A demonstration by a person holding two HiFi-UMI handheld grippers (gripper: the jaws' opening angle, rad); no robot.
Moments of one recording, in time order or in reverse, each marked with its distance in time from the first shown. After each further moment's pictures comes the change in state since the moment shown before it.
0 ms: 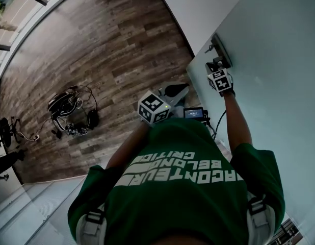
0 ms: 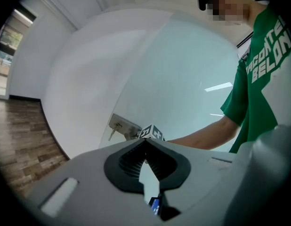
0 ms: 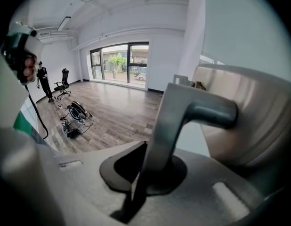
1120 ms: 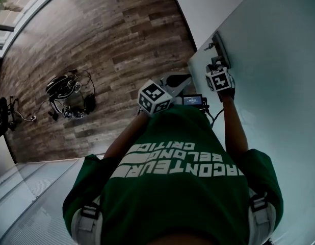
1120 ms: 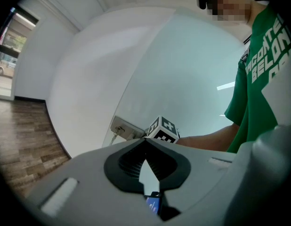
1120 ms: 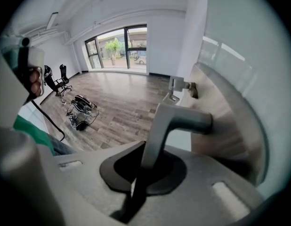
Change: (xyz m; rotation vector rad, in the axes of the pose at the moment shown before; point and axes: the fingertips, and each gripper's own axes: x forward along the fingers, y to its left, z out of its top) left arm 0.044 0.009 0.017 -0.016 -0.005 0.062; right arm -0.034 0.000 0.001 0.053 0.209 0.048
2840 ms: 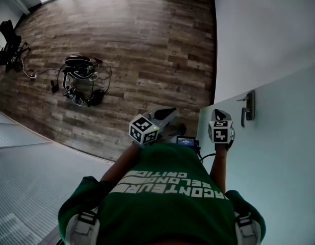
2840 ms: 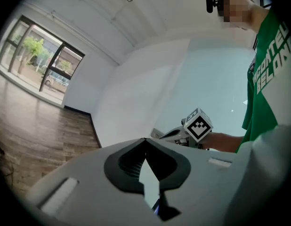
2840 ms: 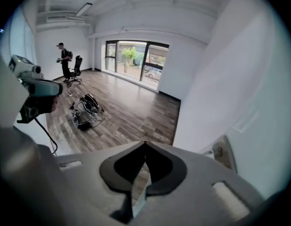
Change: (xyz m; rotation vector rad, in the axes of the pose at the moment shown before) left arm -0.254 0.007 -0.047 -0.124 -0.294 0.409; right arm -0.102 0.187 0.079 -0.242 -0.159 -0.077
